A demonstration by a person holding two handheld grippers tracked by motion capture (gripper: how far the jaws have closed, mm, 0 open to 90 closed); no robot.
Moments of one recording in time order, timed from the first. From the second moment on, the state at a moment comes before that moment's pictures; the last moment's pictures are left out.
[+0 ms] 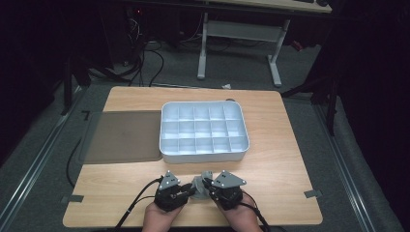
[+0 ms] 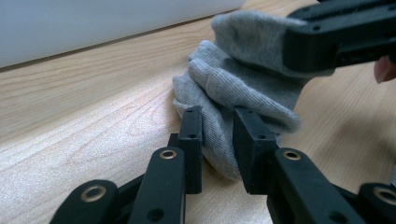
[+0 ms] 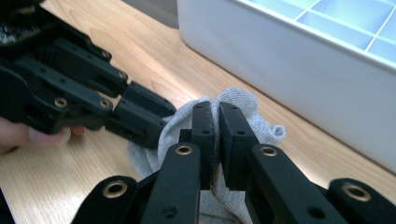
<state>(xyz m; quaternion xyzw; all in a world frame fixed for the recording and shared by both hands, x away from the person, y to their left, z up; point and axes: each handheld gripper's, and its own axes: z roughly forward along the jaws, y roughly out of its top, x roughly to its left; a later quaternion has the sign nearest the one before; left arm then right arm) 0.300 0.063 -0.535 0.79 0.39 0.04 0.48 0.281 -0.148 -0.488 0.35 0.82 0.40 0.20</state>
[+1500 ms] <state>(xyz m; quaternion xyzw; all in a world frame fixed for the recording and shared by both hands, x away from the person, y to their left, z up) 0.298 0.064 -0.533 0.79 0.39 0.05 0.46 0.274 -0.135 -0.526 0.35 0.83 0.40 0.14</state>
